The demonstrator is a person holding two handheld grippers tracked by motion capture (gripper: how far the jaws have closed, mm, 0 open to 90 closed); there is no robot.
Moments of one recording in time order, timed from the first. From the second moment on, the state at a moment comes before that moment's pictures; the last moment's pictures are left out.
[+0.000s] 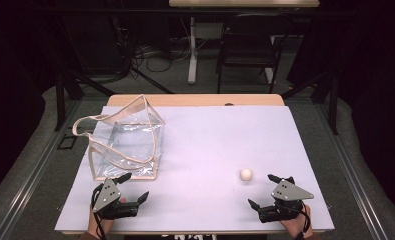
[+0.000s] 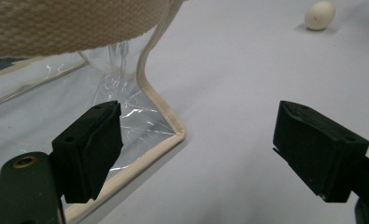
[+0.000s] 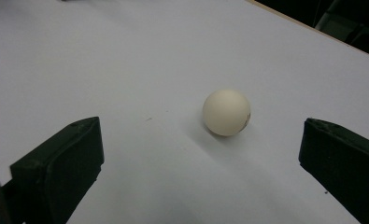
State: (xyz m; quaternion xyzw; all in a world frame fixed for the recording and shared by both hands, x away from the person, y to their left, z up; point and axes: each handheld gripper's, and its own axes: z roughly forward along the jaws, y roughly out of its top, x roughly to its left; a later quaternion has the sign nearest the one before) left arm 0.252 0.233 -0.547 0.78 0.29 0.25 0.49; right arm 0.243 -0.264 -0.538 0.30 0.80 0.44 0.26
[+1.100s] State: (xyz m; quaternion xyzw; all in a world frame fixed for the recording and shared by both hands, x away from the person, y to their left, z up) left arm 0.252 0.233 -0.549 0.79 0.29 0.25 0.48; right arm 0.254 -0.253 -0.531 0.32 0.82 0.40 0.26
